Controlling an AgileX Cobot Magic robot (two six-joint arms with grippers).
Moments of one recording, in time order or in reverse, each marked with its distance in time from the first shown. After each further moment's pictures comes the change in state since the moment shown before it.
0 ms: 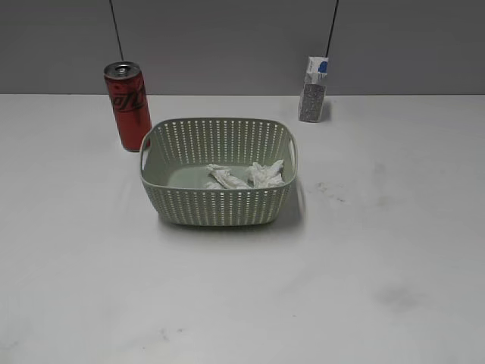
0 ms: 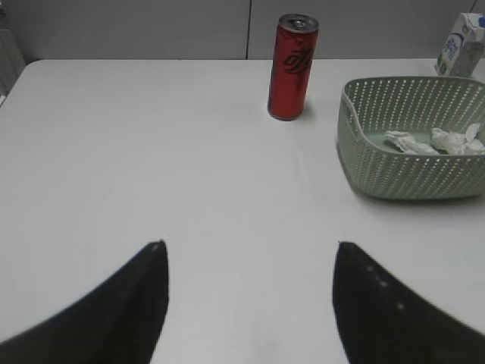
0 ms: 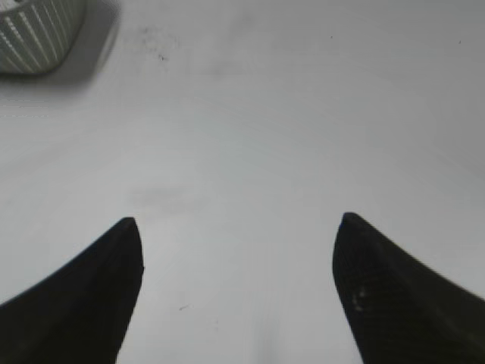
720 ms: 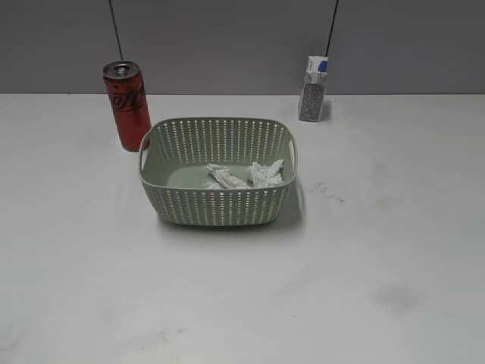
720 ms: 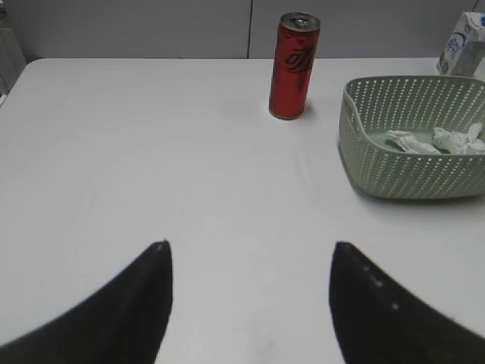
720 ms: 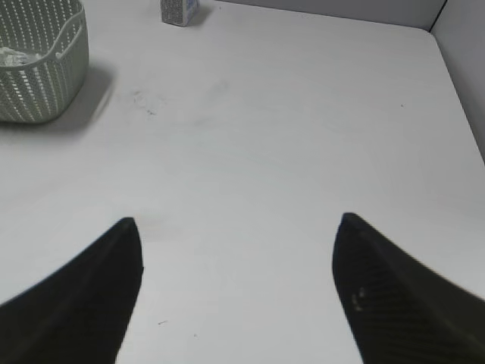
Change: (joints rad) left arm 0.003 -0.004 0.006 0.000 -0.001 0.000; right arm 0.000 -0.421 0.017 -0.042 0.122 0.000
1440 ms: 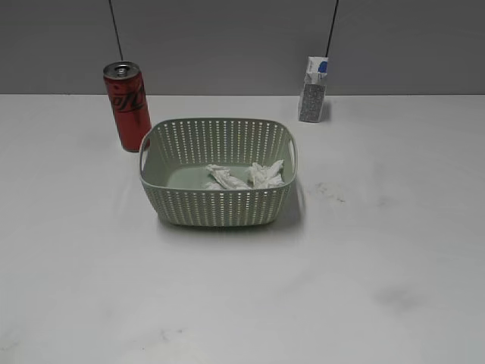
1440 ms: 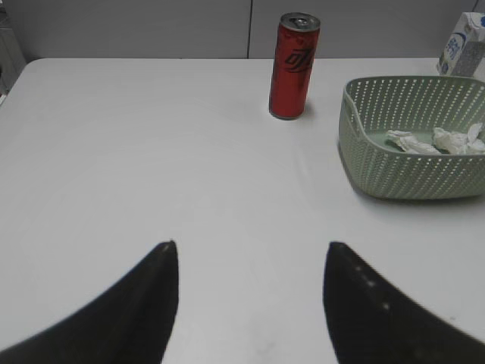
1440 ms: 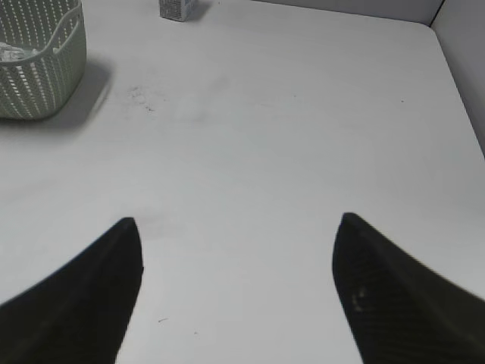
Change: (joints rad) left arm 0.000 0.000 0.000 -0.001 0.000 0.001; right arm 0.000 0.000 0.009 -0.008 0.005 0.004
